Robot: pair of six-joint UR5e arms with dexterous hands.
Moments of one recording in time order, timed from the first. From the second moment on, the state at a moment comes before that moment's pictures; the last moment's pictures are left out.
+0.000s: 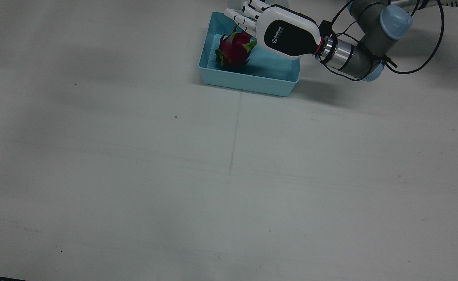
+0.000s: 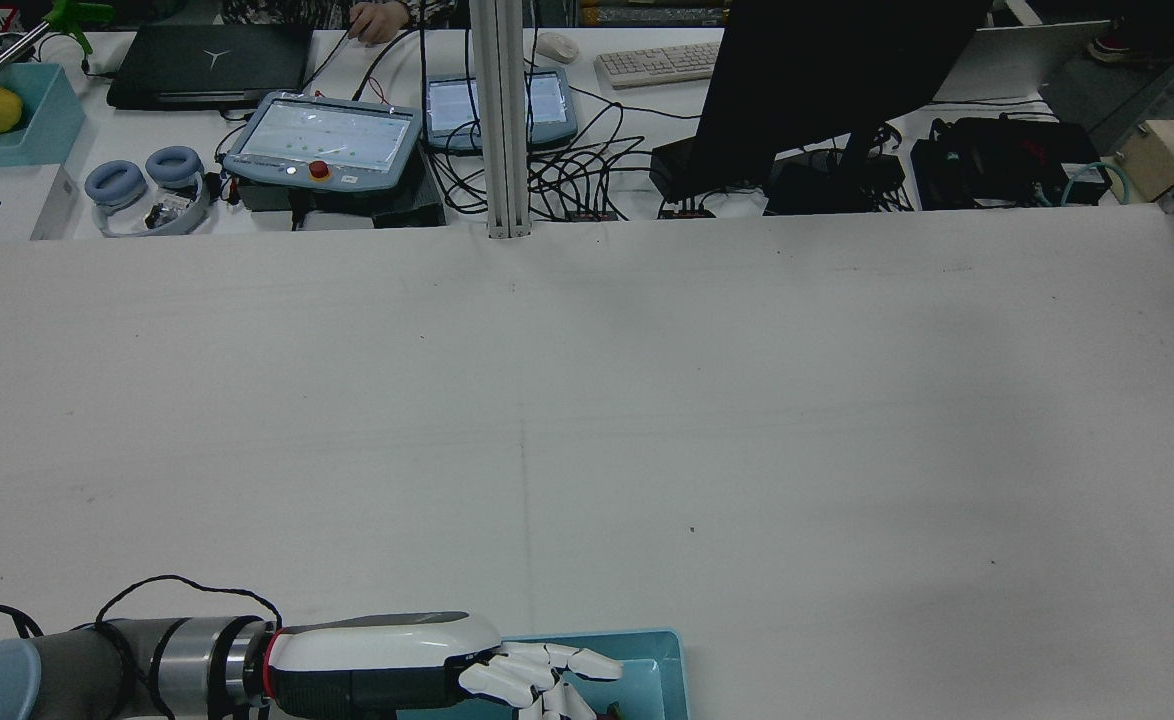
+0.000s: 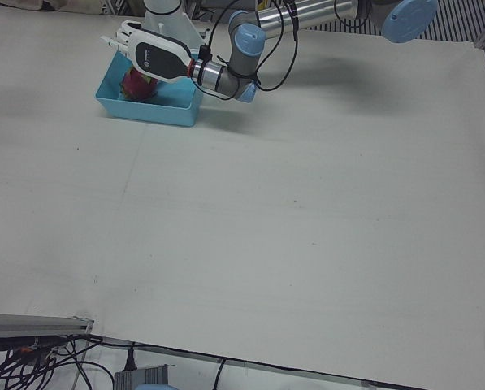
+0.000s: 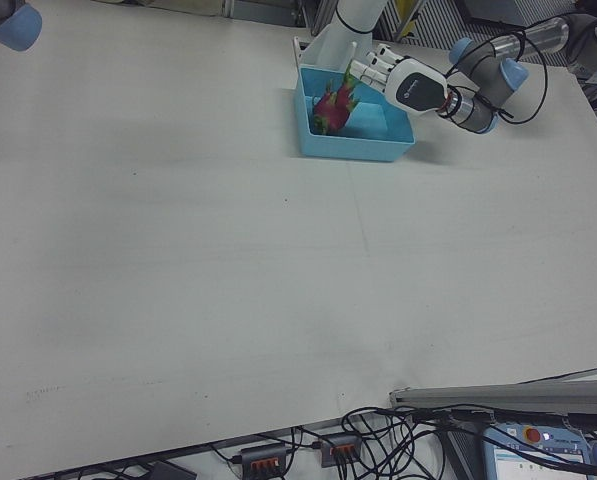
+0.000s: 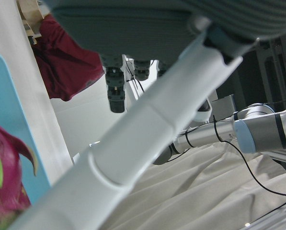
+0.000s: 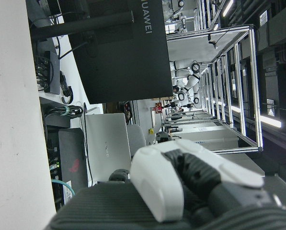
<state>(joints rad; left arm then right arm) -0.40 -1.83 -1.89 -0.49 1.86 0.77 1.53 -1.64 1.62 -3.26 -1.57 0.14</state>
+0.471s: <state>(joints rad) -0.64 -1.81 -1.85 -0.32 1.73 0.74 1.53 -1.64 1.62 -3.26 -1.57 0.14</state>
